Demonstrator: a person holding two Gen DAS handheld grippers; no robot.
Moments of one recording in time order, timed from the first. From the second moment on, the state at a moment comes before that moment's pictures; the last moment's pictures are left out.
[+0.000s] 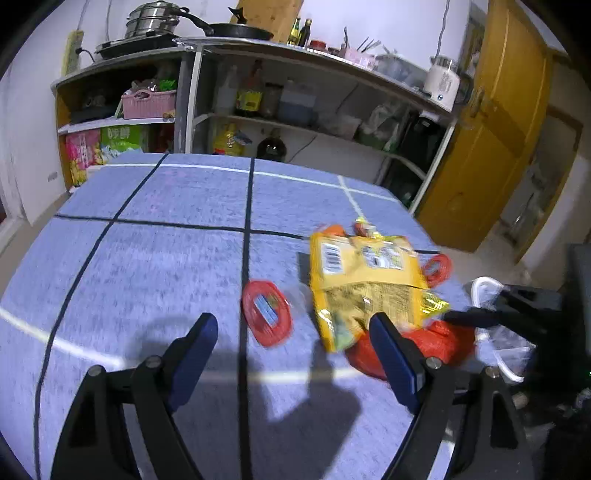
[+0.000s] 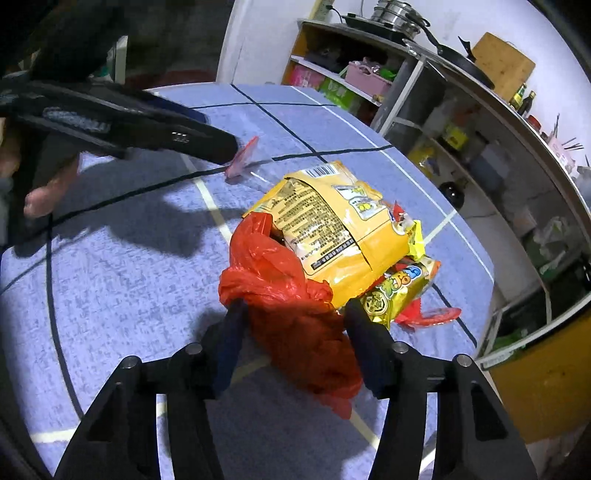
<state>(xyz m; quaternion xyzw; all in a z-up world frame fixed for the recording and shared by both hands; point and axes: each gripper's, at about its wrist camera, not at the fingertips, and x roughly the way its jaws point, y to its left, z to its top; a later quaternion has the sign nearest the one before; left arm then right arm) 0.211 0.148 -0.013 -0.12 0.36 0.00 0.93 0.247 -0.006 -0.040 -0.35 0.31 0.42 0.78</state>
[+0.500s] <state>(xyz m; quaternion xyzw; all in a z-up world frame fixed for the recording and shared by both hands) 0.241 0.143 -0.031 -0.08 0.39 -0.01 0.92 0.237 -0.059 -0.018 -0.29 0.32 0.40 0.81</state>
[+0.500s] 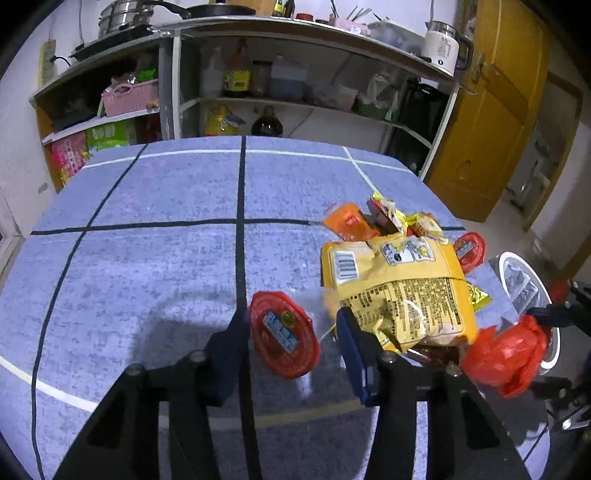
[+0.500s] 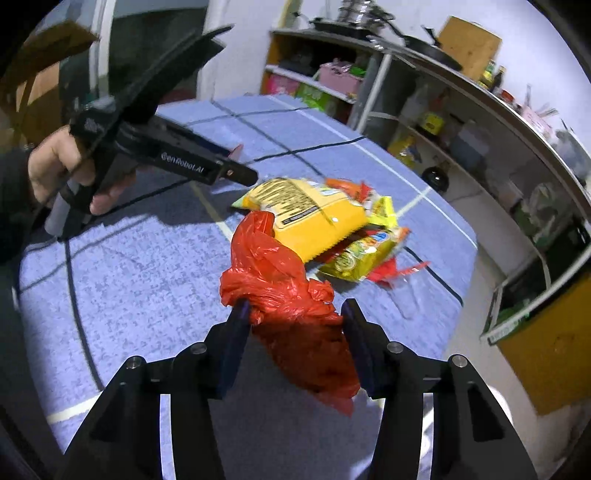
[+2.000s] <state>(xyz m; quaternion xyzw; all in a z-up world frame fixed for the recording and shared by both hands) 0.258 -0.162 0.002 -0.02 0.36 -0.24 0.90 0.236 -0.331 -0.019 -0.01 0.37 0.08 0.93</state>
